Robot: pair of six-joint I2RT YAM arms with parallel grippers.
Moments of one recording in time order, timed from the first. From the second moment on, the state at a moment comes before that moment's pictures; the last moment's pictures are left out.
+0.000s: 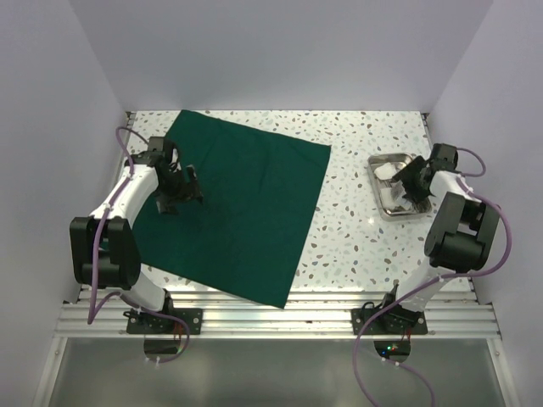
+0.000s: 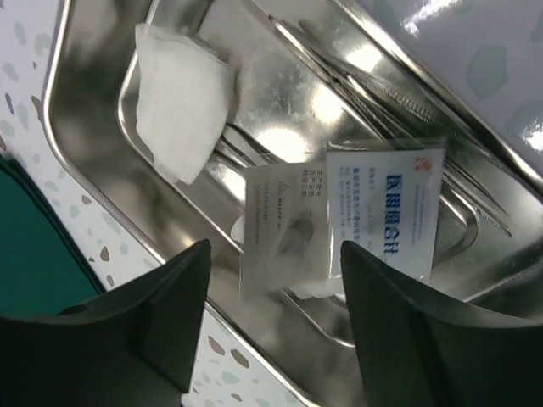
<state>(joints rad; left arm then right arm) -0.03 1.58 1.20 -0.88 0.12 -0.40 -0.34 1.75 1.14 -0.34 -0.14 0.61</state>
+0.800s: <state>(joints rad) -0.05 1.61 1.20 -0.87 0.12 -0.35 -0.36 1.64 1.20 -0.74 0.03 0.58</state>
